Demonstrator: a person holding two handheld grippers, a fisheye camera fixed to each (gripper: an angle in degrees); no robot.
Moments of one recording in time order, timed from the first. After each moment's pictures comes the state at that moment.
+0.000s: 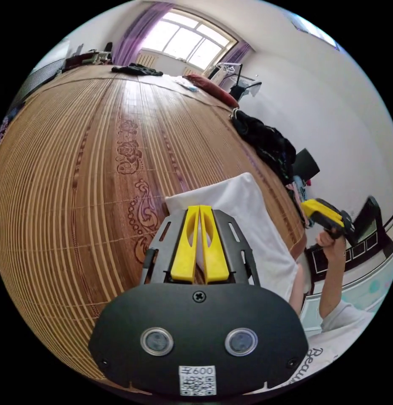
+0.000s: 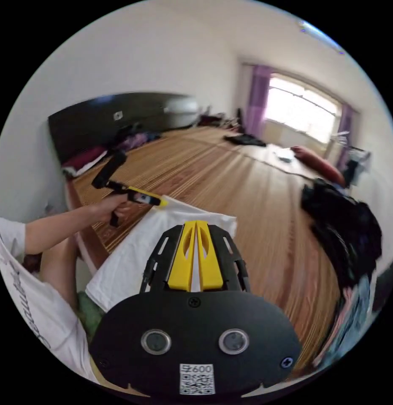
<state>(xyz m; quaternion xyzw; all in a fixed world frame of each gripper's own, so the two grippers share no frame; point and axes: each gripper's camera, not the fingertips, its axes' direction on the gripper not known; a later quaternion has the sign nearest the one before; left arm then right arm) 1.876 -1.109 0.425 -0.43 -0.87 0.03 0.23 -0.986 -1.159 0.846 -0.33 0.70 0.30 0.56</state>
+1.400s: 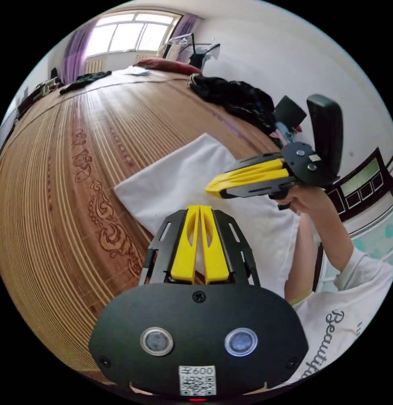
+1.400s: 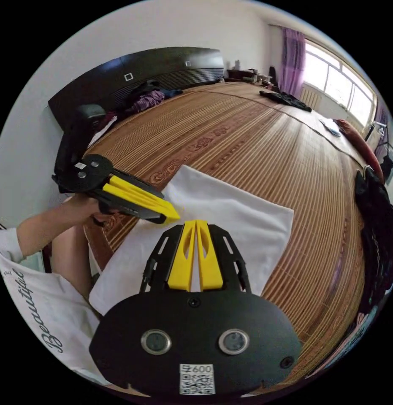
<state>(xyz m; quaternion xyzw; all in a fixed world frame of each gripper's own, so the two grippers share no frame) 1.323 -0.846 0.558 -0.57 -0.81 -0.03 0.12 -0.910 -0.910 0.684 -0.35 0.64 0.39 0.56</state>
